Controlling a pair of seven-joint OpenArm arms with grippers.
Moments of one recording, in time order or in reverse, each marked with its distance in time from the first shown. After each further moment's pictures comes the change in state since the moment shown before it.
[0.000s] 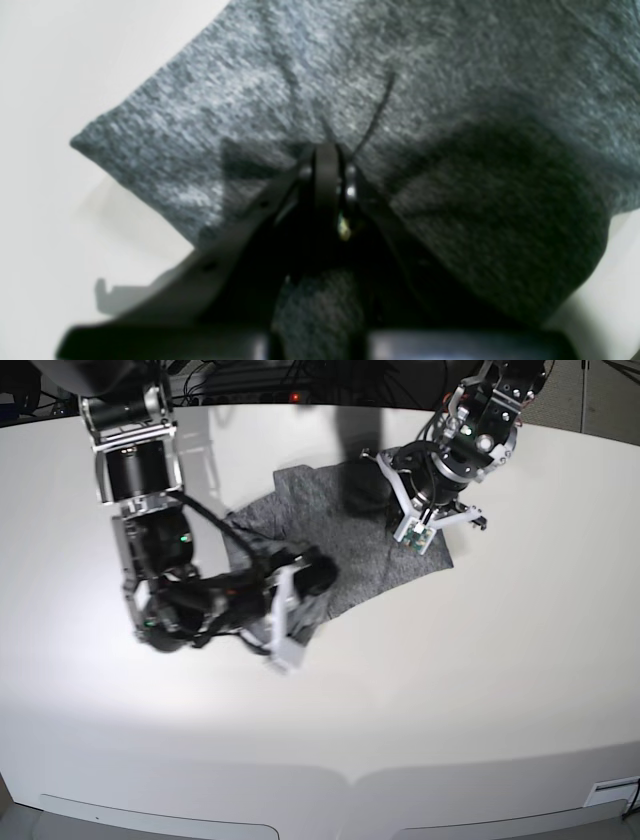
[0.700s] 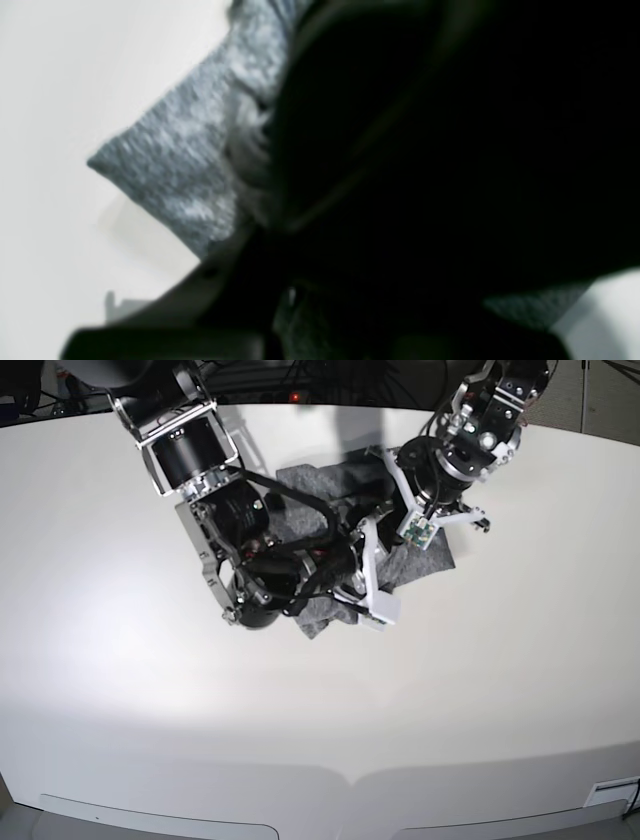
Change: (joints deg) left arm 0.0 -0.6 -0.1 0.4 2.8 -0.6 -2.3; right arm -1.6 -8.7 -14.4 1.2 1.2 -0.3 1.2
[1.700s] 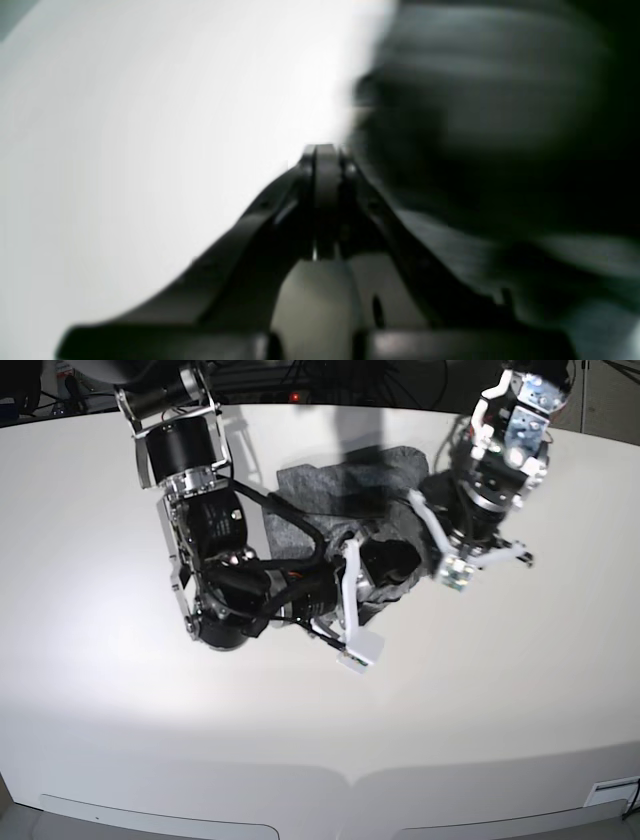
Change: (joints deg) left arm -0.2 -1.3 -8.2 10.2 3.4 5.8 6.4; right arm -0.8 -1.1 10.8 9.7 3.2 0.1 -1.3
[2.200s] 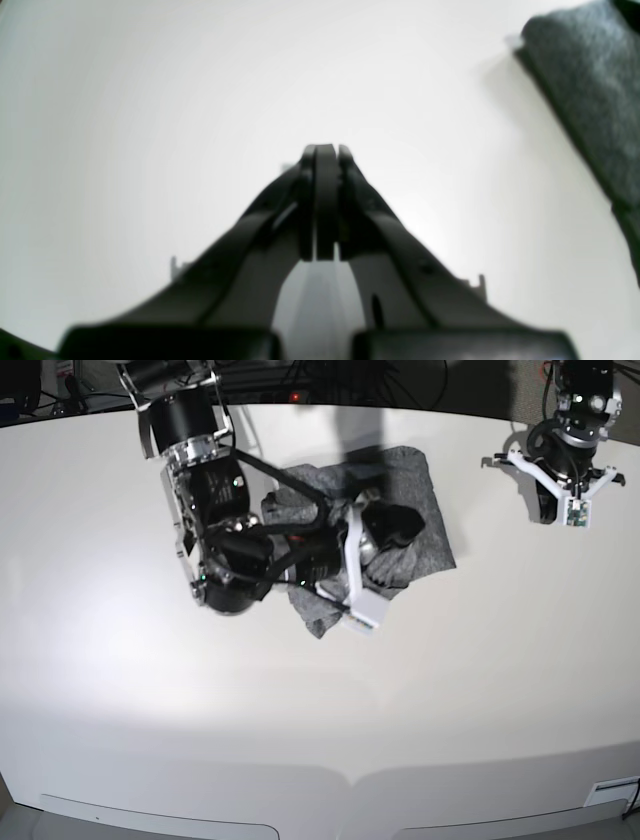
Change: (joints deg) left arm 17.8 0.2 -23.4 -0.1 -8.0 -3.2 -10.6; right arm -6.6 0.2 -2.8 4.2 1.2 0.0 -0.3
